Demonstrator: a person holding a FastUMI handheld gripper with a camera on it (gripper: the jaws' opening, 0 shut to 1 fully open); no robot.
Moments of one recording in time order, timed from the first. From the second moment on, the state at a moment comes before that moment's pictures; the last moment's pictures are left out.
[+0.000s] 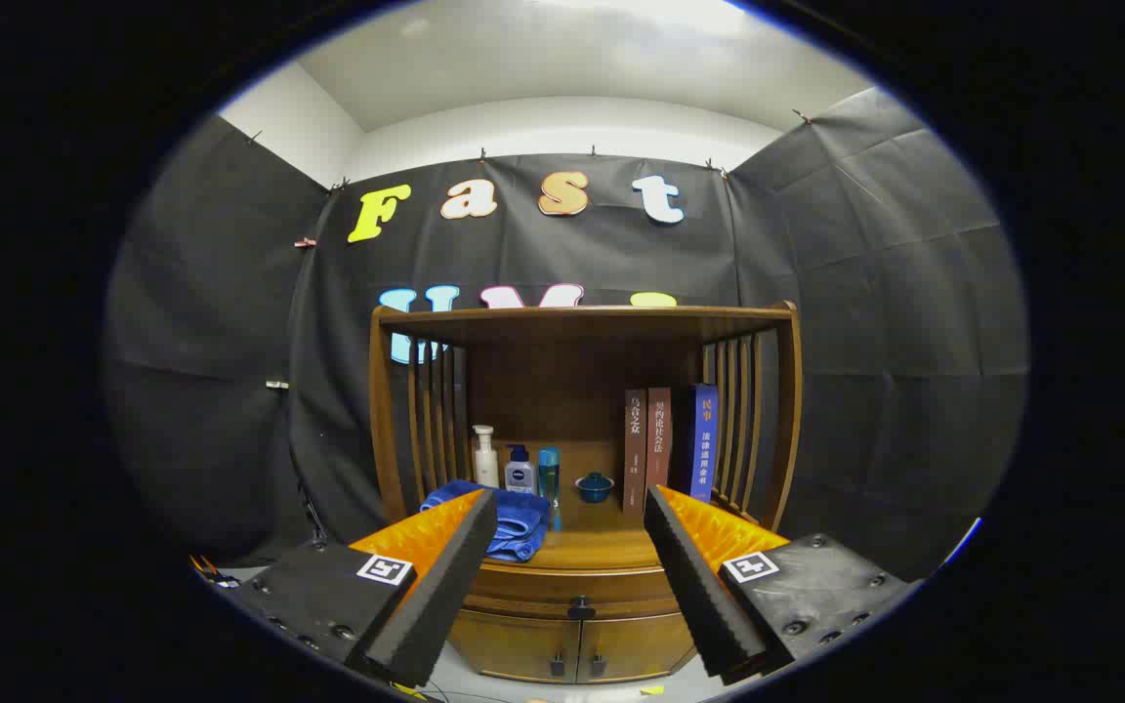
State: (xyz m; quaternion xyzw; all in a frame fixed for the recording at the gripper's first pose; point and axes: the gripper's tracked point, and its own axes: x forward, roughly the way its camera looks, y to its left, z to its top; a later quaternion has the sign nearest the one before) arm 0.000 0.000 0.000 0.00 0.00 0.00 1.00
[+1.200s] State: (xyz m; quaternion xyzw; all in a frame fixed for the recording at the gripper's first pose) arm 0.001 -0.016 0.001 -0.01 0.00 -0.01 1.00
